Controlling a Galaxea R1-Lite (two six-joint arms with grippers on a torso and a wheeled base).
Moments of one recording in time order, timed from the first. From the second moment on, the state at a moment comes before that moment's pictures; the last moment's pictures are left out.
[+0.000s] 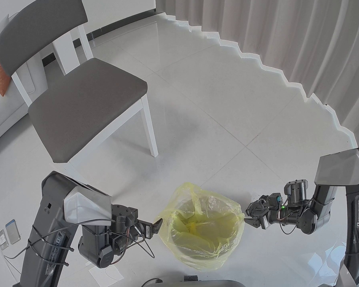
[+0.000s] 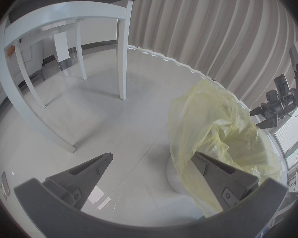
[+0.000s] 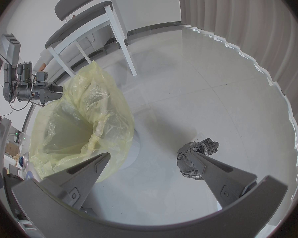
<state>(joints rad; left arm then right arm) -0.45 2.61 -0.58 -1.53 0.05 -0.11 0.16 2.44 -0.59 -1.13 0.29 -0.25</state>
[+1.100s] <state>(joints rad) -0.43 2.52 -0.73 -1.22 0.03 -0.03 0.12 2.46 -0.62 -1.05 0.29 -0.31</state>
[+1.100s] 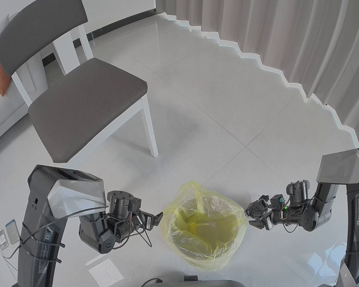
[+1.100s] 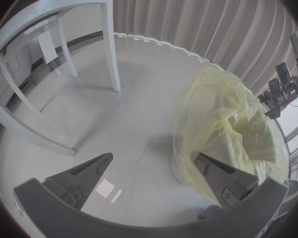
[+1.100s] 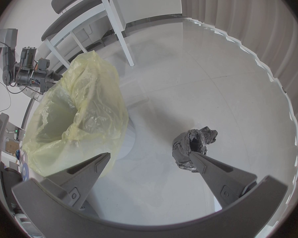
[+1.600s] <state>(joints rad) -0.35 2.43 -0.64 -1.30 0.00 -0.03 0.11 2.36 -0.59 -1.05 0.29 -0.32</state>
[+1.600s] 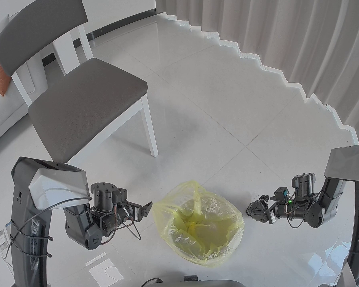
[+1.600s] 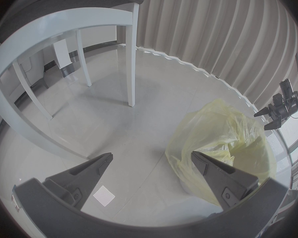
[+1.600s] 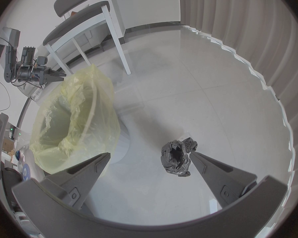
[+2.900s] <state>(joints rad) -0.45 2.57 -0.91 -1.12 0.01 -0.03 0.25 2.33 -0.61 -1.07 0.28 -0.32</state>
